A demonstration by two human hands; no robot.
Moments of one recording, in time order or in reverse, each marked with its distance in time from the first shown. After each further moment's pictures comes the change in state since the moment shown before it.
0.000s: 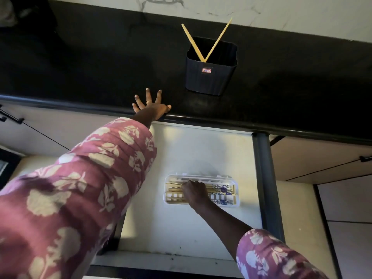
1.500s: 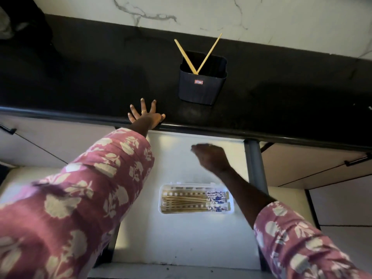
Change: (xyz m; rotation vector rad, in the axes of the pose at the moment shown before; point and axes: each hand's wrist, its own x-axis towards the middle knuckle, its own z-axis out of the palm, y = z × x) left_hand -0.003 0.001 -0.001 -0.005 -0.008 -0.011; right_hand 0.026 0.094 -0.079 0.149 1.015 -0.309
